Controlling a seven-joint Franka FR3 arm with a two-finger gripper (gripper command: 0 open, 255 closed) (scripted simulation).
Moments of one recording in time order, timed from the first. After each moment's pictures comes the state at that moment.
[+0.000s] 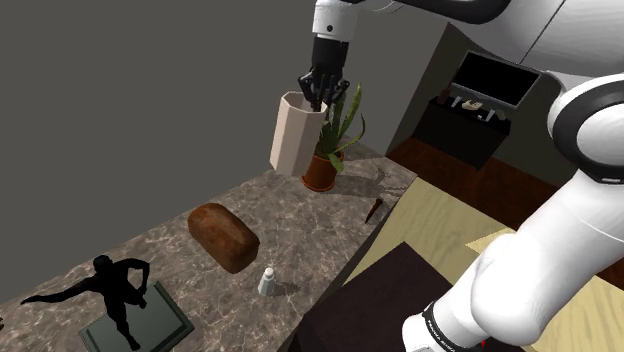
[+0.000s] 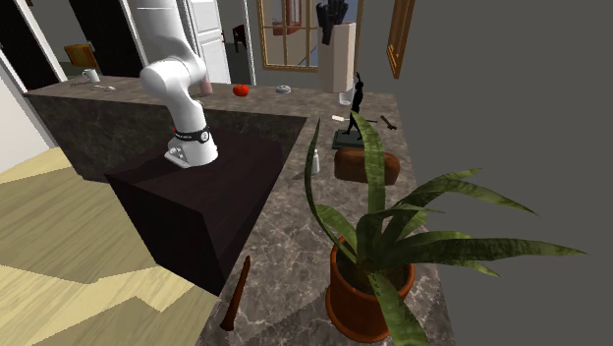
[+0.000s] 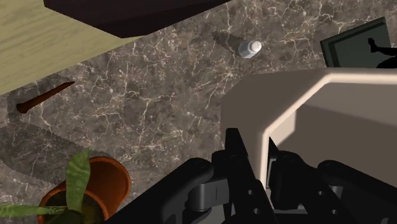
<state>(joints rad) 0.16 0.02 0.05 -1.54 0.07 1.42 0.37</state>
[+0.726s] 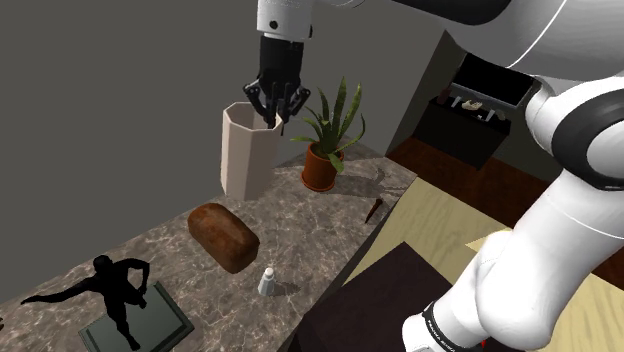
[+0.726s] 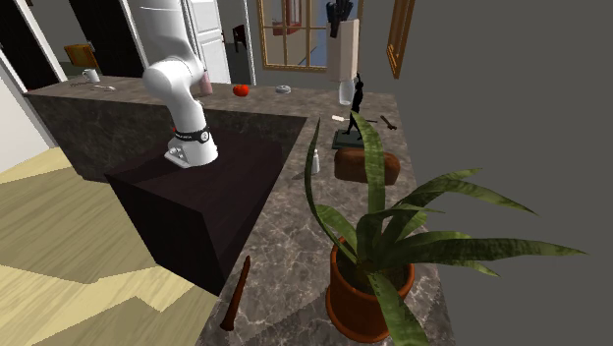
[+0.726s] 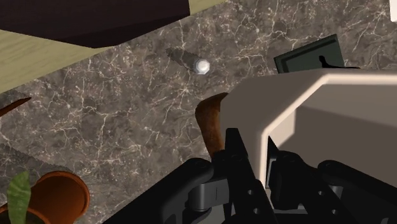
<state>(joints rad) 0.30 0.08 0.18 -1.47 0.09 1.44 0.64</state>
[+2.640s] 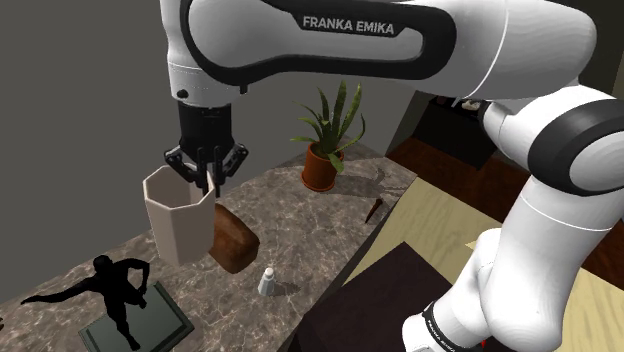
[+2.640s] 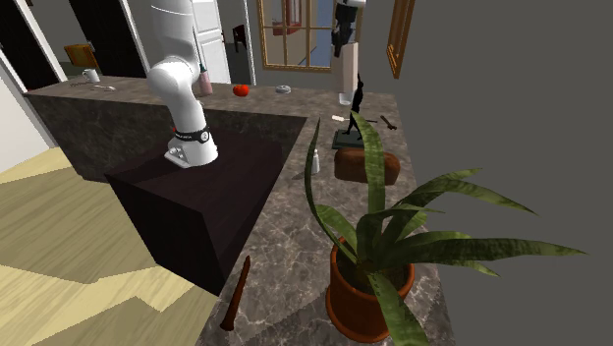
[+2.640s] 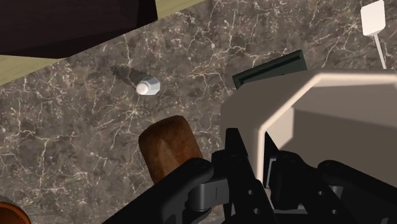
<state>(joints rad) 0.46 0.23 0.28 -1.51 0.07 1.65 0.88</state>
